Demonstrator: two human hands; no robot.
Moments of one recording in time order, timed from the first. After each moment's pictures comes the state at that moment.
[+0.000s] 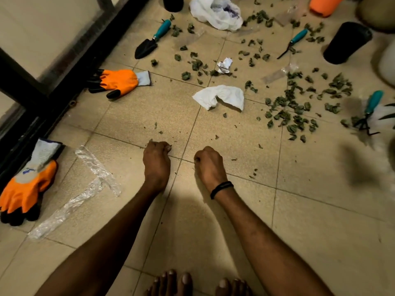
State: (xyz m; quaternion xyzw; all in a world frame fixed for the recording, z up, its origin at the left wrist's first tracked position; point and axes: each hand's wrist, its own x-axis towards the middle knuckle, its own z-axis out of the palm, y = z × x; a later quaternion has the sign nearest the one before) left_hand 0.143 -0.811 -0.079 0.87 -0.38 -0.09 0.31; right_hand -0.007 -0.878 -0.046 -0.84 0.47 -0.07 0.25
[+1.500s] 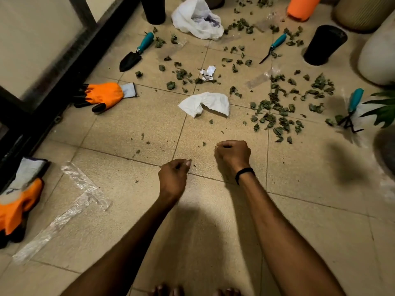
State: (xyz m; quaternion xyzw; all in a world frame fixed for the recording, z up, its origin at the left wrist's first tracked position) left_hand 0.064 -0.823 -0.058 0.76 -0.32 -0.32 0.46; right_hand -0.071 -0.960 -0.028 -0.59 0.65 -0.22 0.42
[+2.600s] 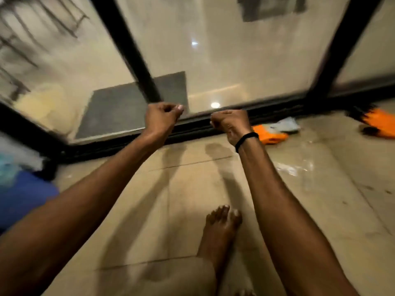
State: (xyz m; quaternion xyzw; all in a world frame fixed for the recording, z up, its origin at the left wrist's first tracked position) left_hand 0.238 -0.347 0.162 0.86 0.10 0.08 0.50; right_hand 0.259 -0.526 0.126 -0.64 0.14 0.07 0.75
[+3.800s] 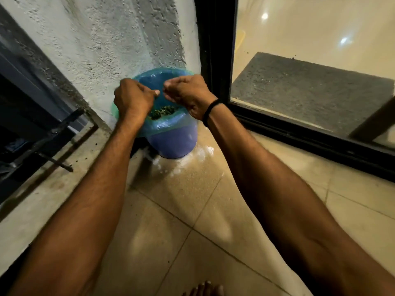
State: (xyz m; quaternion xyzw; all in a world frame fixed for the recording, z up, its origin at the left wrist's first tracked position) left_hand 0.019 0.162 0.173 0.77 0.52 0.28 0.23; right_hand 0.127 0.074 0.168 -0.57 -0.22 0.42 0.67
